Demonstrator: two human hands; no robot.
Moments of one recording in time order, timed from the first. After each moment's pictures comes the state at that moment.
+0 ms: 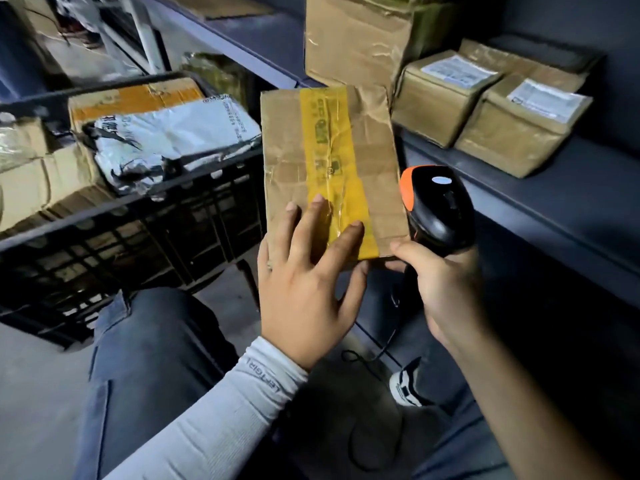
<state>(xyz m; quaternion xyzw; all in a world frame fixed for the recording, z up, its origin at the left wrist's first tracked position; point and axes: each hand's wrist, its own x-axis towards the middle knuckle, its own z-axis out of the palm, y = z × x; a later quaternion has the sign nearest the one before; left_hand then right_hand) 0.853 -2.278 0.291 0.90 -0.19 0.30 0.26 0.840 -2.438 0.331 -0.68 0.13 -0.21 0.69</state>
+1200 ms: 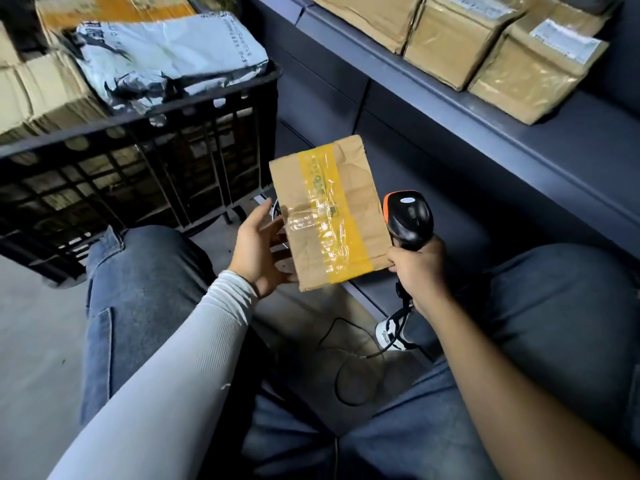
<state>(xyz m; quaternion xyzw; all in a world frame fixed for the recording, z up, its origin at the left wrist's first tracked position) 0.886 -2.211 0.206 0.49 0.15 -0.31 0.80 0.826 -2.451 0.213 -0.77 0.29 -0.12 0.55</state>
